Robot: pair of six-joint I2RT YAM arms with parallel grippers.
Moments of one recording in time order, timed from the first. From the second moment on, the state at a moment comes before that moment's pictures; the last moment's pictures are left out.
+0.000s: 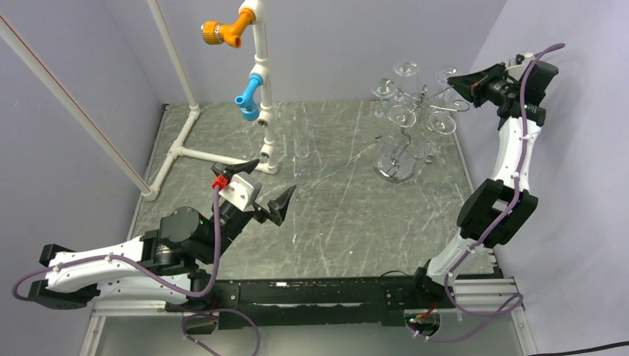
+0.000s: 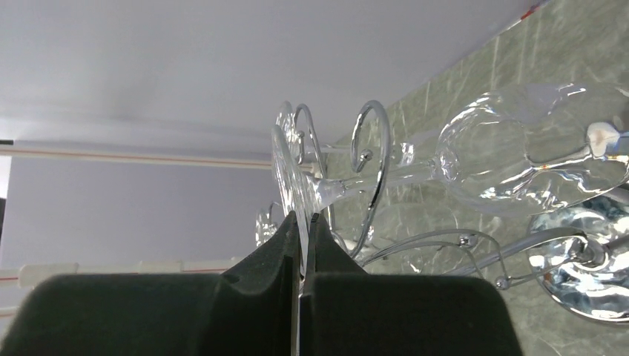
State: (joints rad) left arm -1.45 0.74 0.96 0.03 -0.81 0.26; right arm -0.47 1.78 1.84 -0.38 -0.94 0.96
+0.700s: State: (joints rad) left arm -1.45 0.76 0.95 0.04 -0.83 0.25; right arm -0.47 1.84 1.91 -0.36 -0.89 0.98
